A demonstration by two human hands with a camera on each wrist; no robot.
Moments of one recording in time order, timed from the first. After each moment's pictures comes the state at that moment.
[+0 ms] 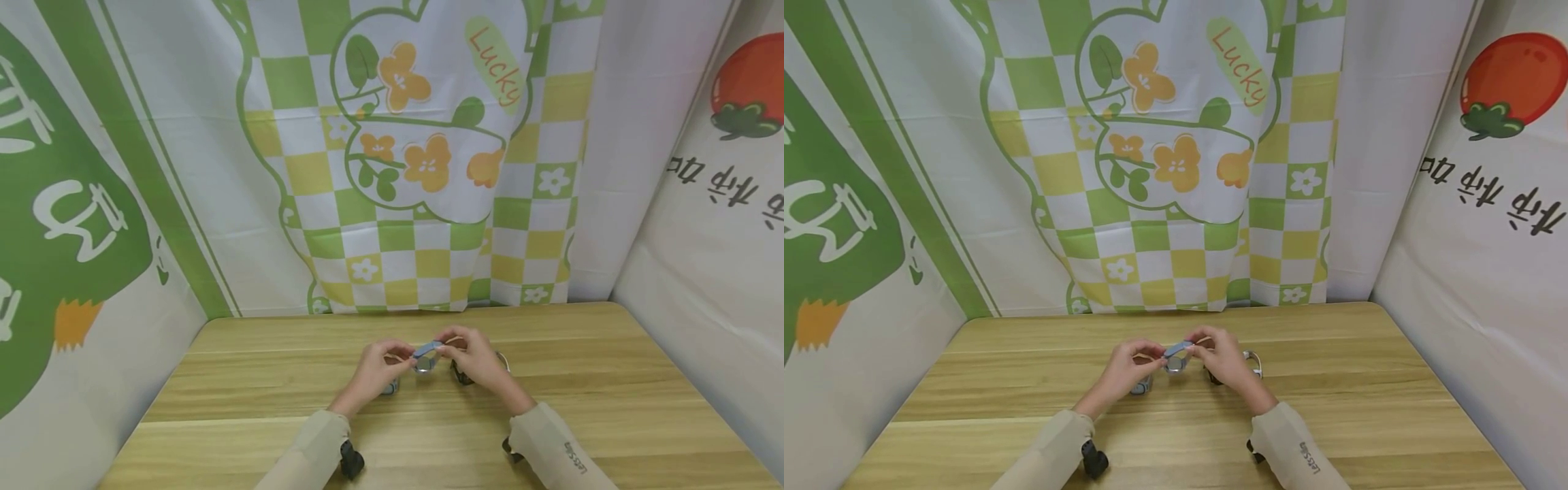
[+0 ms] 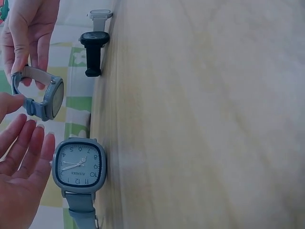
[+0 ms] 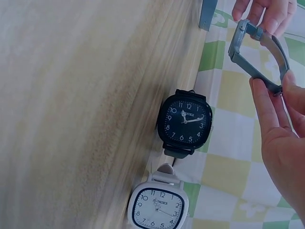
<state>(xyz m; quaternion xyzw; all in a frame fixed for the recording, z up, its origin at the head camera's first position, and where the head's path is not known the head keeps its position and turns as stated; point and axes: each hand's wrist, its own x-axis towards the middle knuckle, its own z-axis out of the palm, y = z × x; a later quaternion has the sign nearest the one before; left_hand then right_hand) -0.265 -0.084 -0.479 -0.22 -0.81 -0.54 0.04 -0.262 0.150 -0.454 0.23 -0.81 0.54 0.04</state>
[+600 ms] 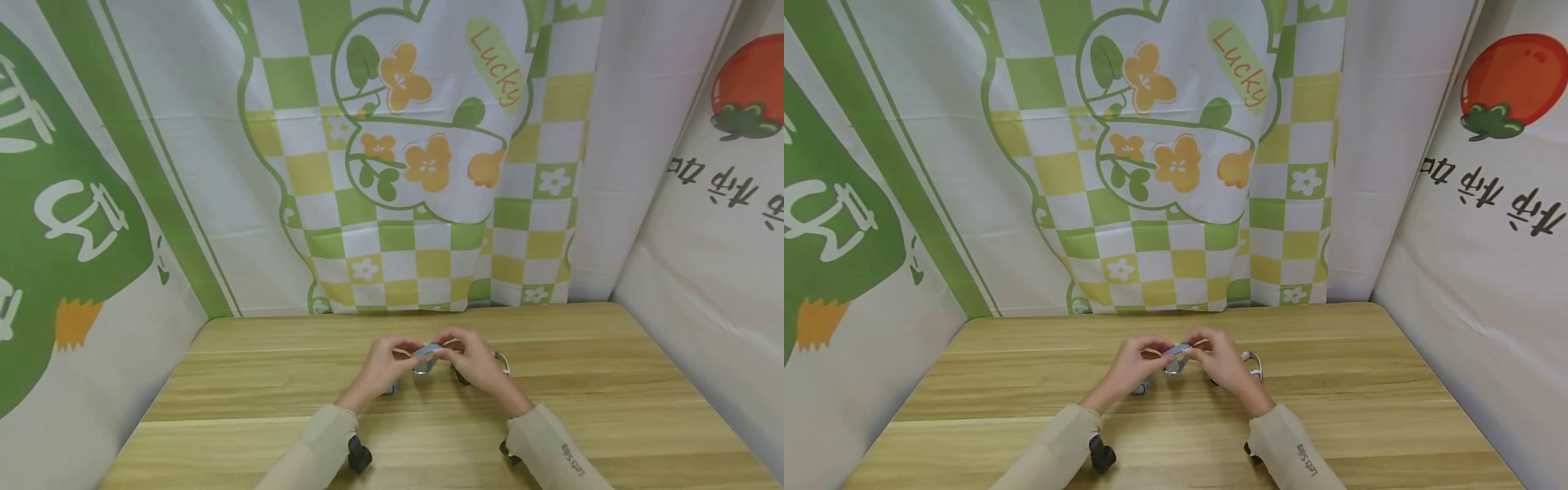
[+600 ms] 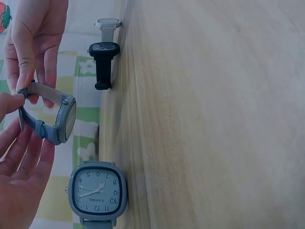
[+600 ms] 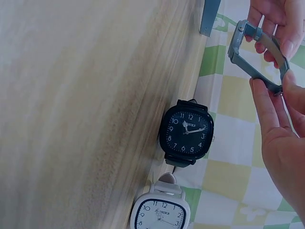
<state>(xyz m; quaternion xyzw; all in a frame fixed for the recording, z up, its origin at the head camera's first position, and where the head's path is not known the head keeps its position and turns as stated) -0.265 -0.071 -0.466 -0.23 -0.80 -0.55 0.03 -0.263 0.146 -0.459 0.24 -0.81 0.53 0.05</state>
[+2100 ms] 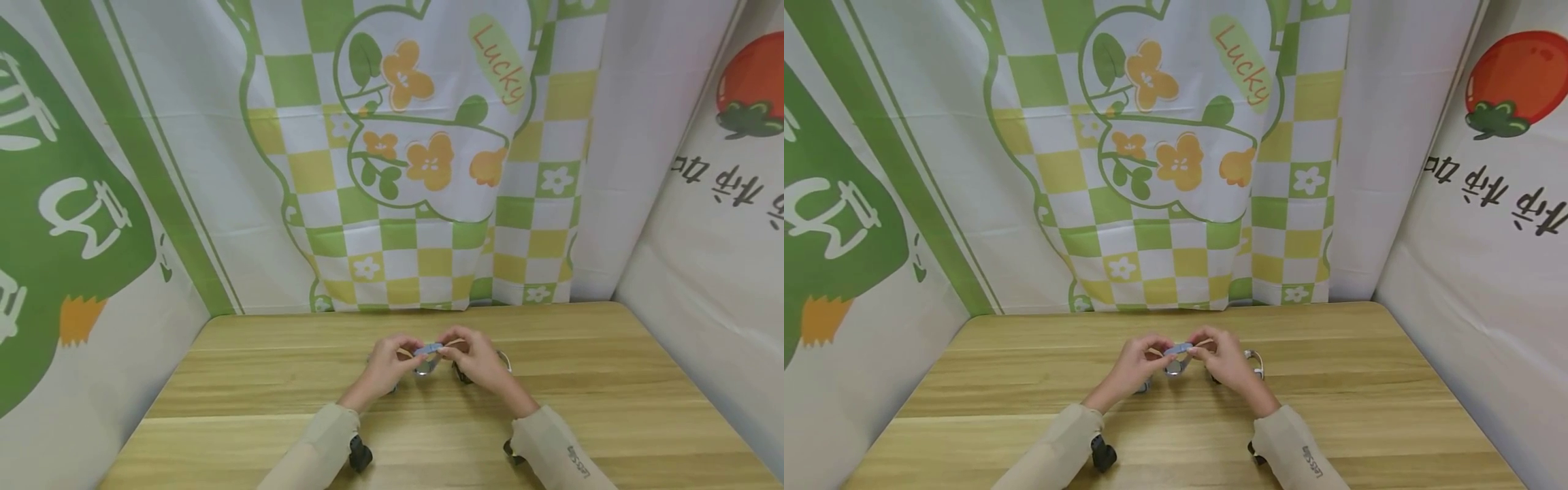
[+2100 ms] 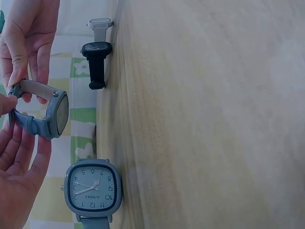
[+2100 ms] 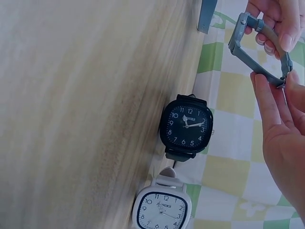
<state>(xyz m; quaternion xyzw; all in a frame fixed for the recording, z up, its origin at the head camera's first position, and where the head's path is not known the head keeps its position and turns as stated) -0.265 -0.071 -0.472 -0.26 -0.80 -0.53 0.05 -0.257 0.149 -0.453 0.21 -0.81 0.55 0.02</state>
